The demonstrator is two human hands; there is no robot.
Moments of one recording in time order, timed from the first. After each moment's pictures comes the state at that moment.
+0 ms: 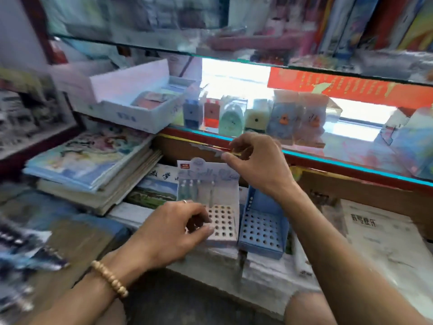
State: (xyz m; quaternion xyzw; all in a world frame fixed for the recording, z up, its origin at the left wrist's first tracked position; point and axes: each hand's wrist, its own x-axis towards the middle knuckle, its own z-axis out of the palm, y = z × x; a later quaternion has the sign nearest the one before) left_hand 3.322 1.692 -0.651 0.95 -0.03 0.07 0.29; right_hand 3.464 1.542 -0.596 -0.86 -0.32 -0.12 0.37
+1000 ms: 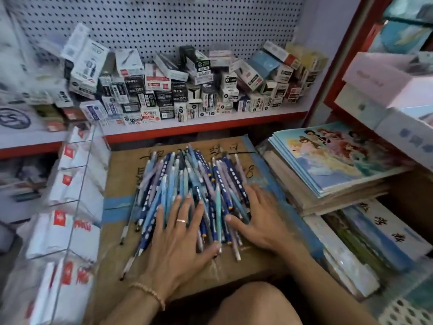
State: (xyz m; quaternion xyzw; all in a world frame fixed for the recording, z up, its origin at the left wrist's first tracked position) left_hand 3.053 1.875 -0.751 0.82 0.56 0.01 0.05; right_hand 3.279 1.892 -0.755 -0.69 -0.68 0.20 0.15
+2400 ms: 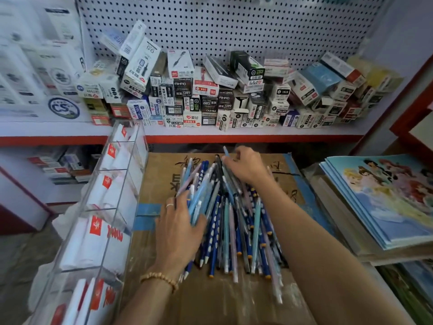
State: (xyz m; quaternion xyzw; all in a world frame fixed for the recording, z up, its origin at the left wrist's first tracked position) left_hand 3.020 1.930 -0.743 0.61 0.72 0.28 0.18; right_hand 3.180 2.082 -0.708 -0.67 -0.67 0.23 0.20
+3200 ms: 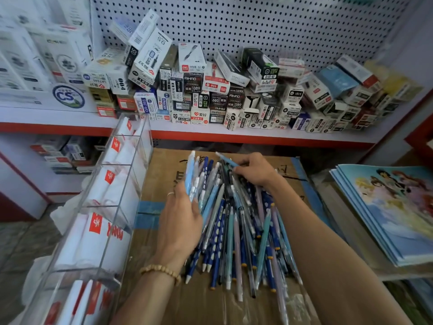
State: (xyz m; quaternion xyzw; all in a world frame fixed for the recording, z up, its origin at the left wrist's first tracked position) left_hand 3.015 1.950 -0.729 0.55 0.73 0.32 0.22; right_hand 3.181 2.101 -0.719 -0.63 -0.67 0.36 0.17
